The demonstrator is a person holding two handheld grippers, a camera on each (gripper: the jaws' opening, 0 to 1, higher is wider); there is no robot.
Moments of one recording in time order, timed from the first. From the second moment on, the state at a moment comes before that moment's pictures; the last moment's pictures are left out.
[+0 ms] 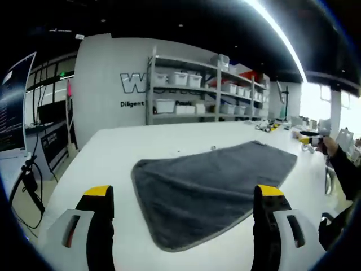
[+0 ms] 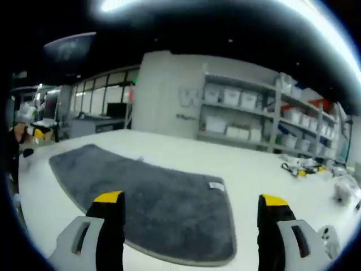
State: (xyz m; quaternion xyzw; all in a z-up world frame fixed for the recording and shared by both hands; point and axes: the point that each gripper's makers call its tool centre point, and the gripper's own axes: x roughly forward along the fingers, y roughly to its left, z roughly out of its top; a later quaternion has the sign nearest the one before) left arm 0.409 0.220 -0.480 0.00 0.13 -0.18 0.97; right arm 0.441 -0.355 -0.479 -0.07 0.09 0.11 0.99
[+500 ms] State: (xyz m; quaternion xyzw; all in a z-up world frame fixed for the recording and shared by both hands) left arm 0.368 0.216 -0.482 -0.03 0.09 -0.18 0.98; right arm 0.383 -0.306 -0.499 -0.05 0.06 0.12 0.99
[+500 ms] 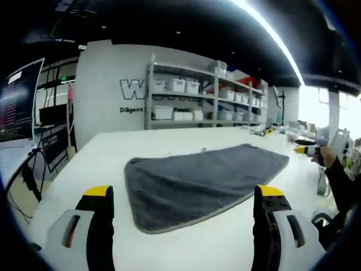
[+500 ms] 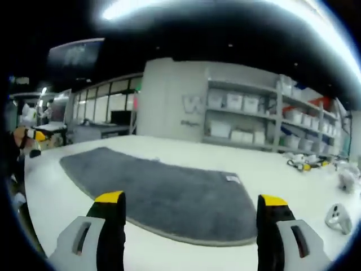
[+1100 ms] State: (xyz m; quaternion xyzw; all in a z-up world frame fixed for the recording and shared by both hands) left arm 0.345 0.221 -0.473 -0.04 0.06 -0.17 0.98; right arm 0.371 -0.293 -0.493 -0.04 0.05 0.14 0.99
